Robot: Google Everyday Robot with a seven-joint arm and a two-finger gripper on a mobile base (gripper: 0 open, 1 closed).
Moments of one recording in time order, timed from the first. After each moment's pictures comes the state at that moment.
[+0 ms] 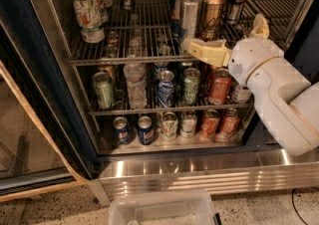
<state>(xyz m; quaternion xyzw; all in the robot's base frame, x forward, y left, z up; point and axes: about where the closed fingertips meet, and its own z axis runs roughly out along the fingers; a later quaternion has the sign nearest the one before) 0.580 -0.149 0.997 -0.16 0.62 0.11 0.76</state>
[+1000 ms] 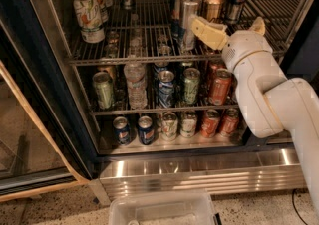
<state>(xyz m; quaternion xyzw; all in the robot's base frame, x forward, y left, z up) 0.629 -0.181 0.998 -0.01 0.60 0.15 0.78</state>
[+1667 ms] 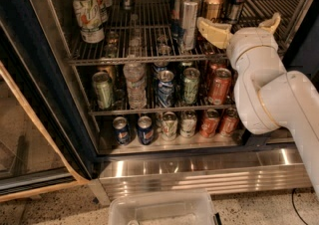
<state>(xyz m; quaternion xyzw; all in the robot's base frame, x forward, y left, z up) 0.636 -0.208 0.994 -0.02 0.64 0.00 0.77</state>
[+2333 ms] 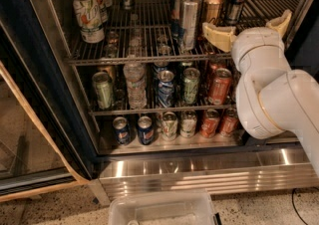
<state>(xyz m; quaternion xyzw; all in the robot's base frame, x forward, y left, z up) 0.616 -0.220 0.999 -0.04 0.66 -0.09 0.75</state>
